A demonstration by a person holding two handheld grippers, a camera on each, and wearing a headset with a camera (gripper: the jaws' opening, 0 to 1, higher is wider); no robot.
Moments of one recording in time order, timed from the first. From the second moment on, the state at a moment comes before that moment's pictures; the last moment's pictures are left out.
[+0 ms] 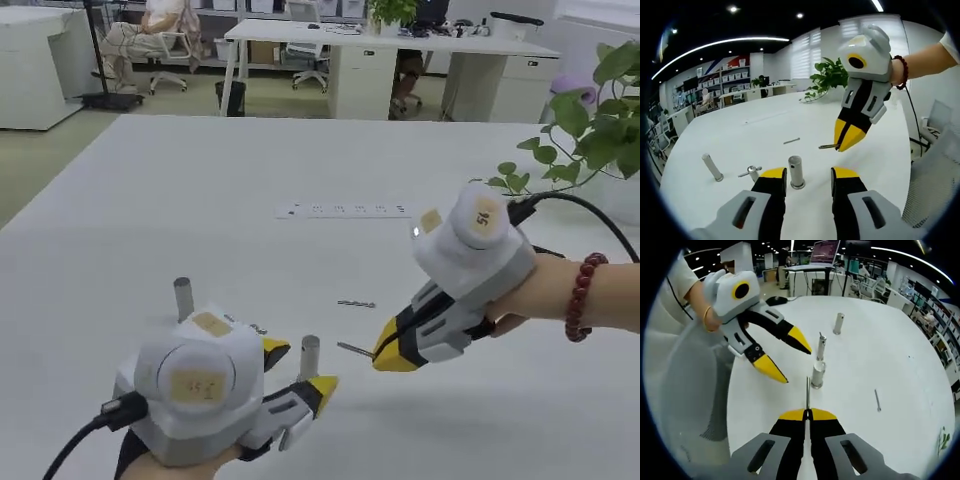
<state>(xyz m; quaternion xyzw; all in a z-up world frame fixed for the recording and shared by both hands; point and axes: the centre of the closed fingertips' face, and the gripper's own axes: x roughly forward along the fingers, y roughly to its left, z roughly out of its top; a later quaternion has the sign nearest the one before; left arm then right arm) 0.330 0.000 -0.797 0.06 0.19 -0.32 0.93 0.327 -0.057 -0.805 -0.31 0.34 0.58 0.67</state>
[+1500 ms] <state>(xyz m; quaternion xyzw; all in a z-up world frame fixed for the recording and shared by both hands) 0.361 -0.003 -0.825 0.08 0.20 -0.31 0.92 0.348 -0.067 -0.823 -0.39 0.35 0.53 0.66</state>
